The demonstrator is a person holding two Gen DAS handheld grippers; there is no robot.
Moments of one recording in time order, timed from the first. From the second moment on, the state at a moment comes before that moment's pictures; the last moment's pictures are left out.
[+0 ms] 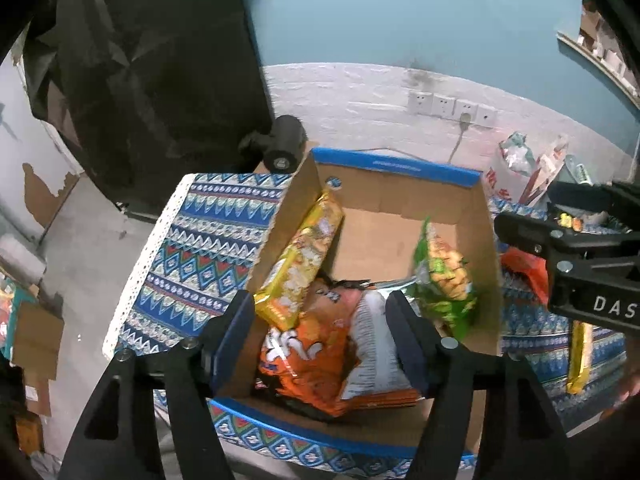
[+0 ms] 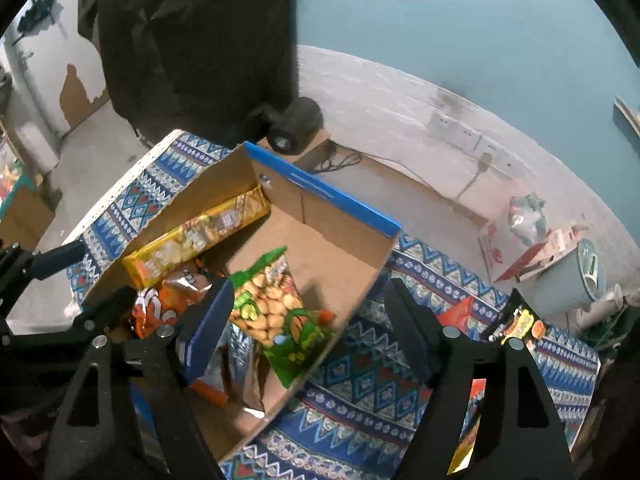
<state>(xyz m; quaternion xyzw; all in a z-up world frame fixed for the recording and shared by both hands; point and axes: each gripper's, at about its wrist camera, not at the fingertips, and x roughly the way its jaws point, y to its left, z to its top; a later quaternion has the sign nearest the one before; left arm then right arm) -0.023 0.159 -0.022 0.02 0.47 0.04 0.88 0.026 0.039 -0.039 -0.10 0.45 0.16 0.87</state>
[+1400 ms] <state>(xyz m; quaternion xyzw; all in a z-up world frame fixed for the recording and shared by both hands) -0.032 -0.047 -0.071 0.16 0.51 -0.09 0.84 -0.020 -0.196 -0.144 -0.03 0.56 0.00 0.83</state>
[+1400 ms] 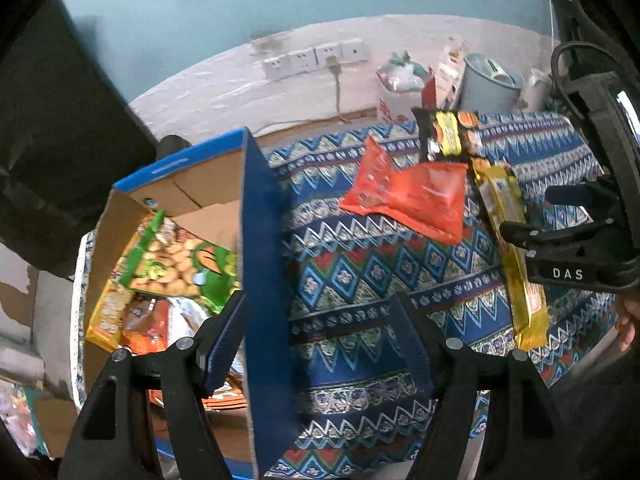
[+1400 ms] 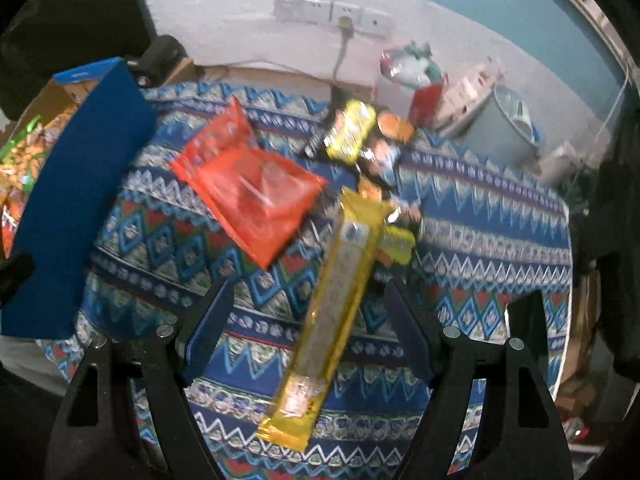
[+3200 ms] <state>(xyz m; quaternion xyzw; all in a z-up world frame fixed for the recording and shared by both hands) 0.090 -0.097 -0.141 -0.09 0.61 0.01 0.78 -0.021 -0.270 -0.162 -0.06 0.54 -0.03 0.84</state>
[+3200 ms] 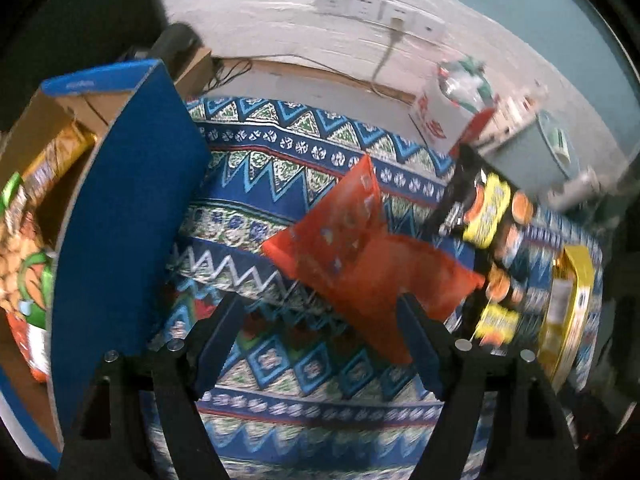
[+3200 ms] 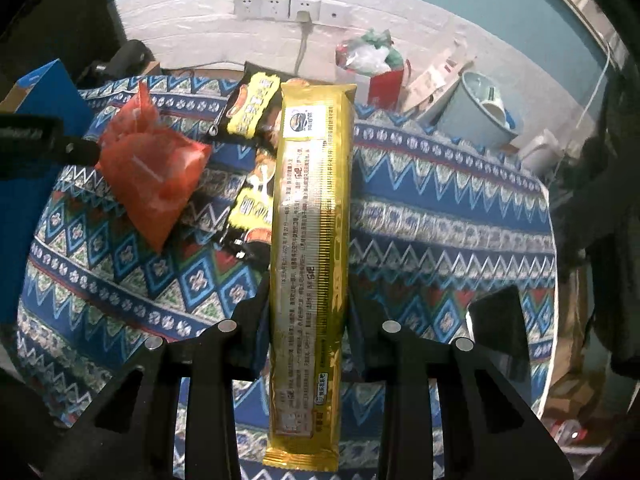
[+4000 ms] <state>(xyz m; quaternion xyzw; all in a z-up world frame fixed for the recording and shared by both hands) 0.113 -0.129 -0.201 -0.14 0.67 -0.01 0.72 -0.002 -0.300 -0.147 -0.03 0.52 -0.03 0.85</state>
